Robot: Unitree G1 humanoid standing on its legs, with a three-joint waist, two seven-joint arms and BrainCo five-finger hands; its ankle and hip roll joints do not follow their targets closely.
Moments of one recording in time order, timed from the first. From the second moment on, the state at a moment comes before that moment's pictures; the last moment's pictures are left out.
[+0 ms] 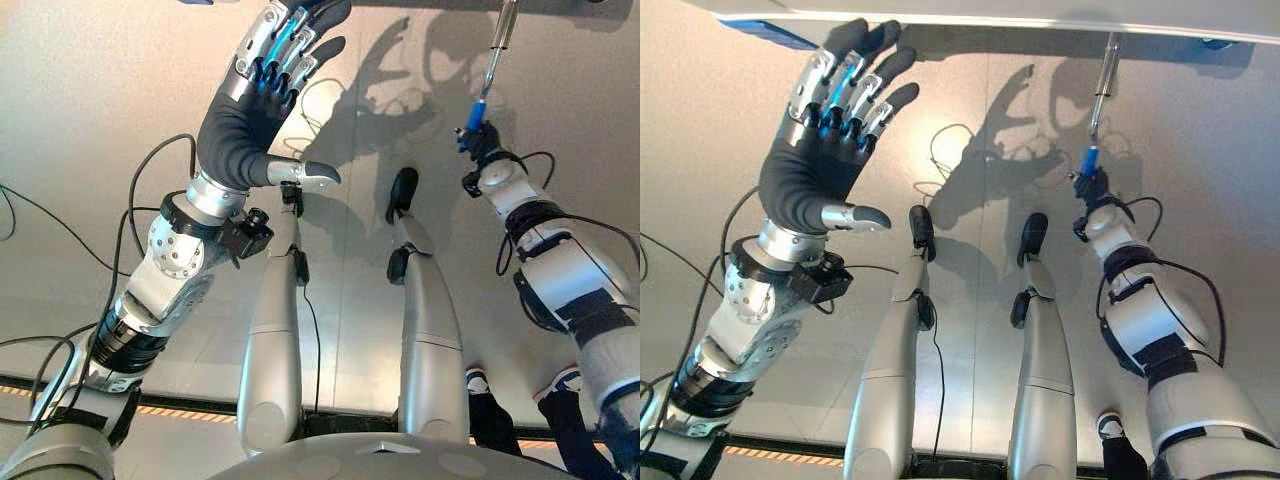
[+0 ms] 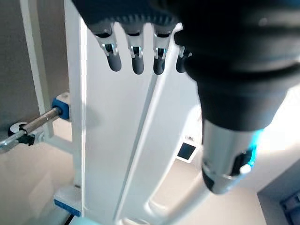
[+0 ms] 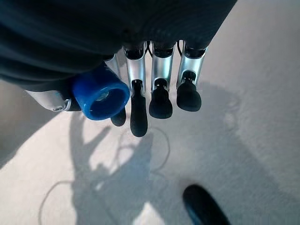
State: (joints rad) left arm -0.46 0.64 -0.33 -0.45 -0.61 -0.33 0.05; right arm -1.15 -0.44 0.65 1.28 0.06 0.04 -0.21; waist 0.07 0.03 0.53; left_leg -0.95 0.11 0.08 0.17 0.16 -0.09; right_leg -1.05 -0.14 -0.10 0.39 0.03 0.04
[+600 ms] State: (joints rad) left arm -0.44 0.71 -0.32 -0.45 -0.60 -0.35 0.09; right arm -0.80 -0.62 0.58 0.36 0.22 -0.02 -0.23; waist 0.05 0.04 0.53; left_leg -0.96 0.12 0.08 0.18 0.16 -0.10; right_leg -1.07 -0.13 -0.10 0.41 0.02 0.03
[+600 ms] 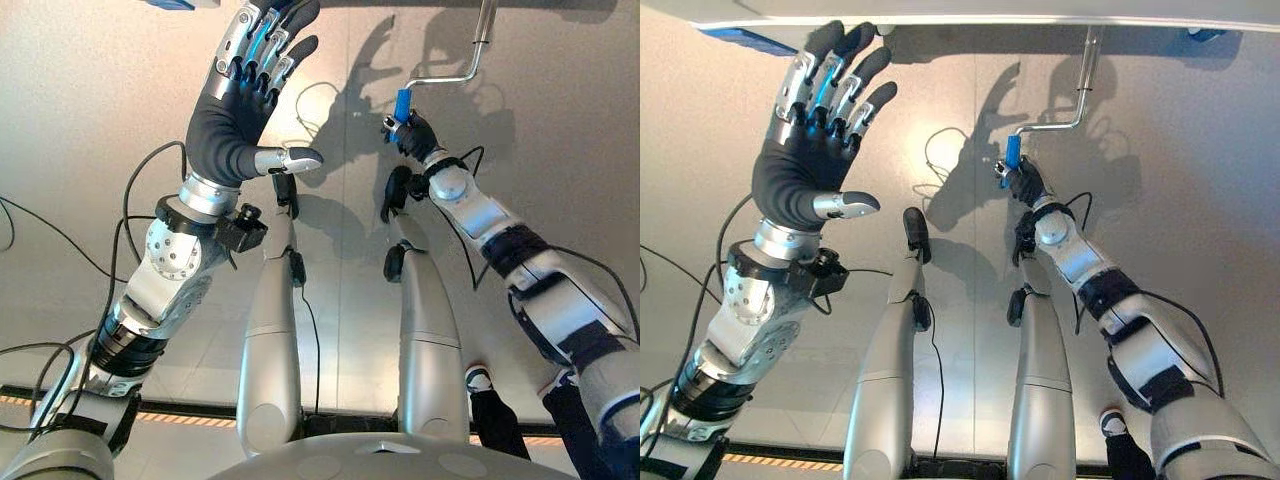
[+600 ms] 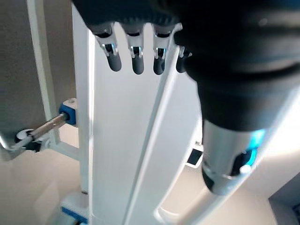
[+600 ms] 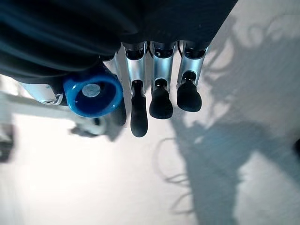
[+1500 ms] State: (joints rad) left arm -0.28 0.81 -0.21 -0.53 -0.59 -0.38 0.03; right arm -0.51 -0.52 0.25 0.42 0.21 -0.39 -0.34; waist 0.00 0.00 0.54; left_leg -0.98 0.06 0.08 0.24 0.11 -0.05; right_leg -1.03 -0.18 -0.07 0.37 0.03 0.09
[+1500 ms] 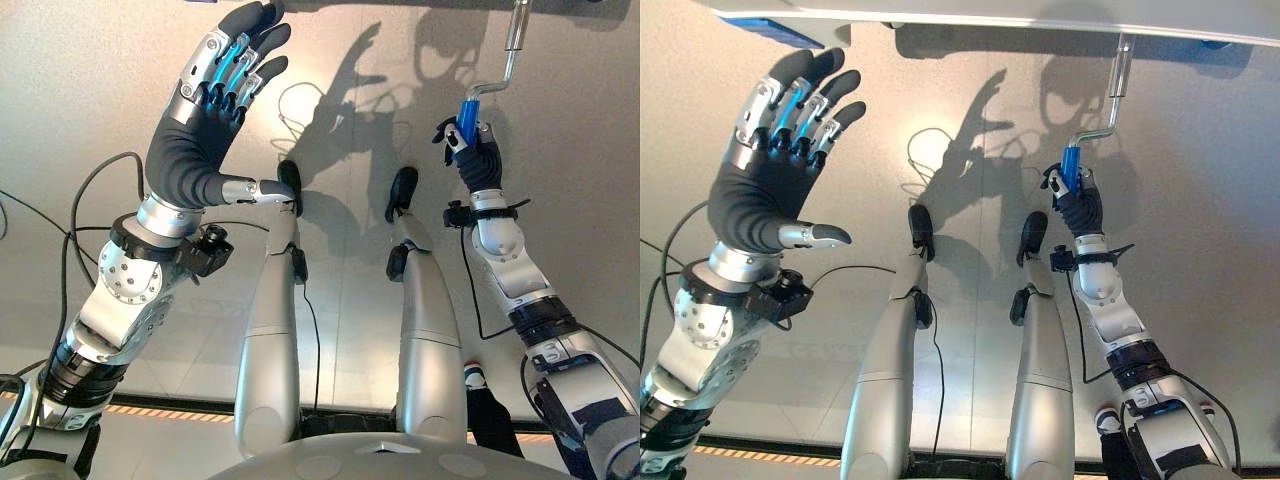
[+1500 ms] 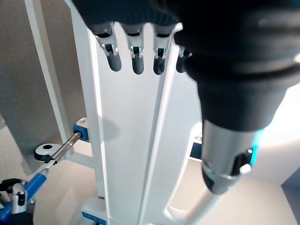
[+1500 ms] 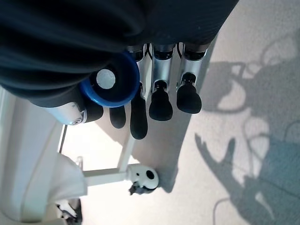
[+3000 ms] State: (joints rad) left arm -0.25 0.86 -0.16 -0.53 -0.62 -0.38 -0.01; right arm -0.42 -0.68 0.26 0.18 0.62 -0.26 -0.05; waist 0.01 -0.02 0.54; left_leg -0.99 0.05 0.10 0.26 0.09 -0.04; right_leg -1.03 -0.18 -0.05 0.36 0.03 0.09
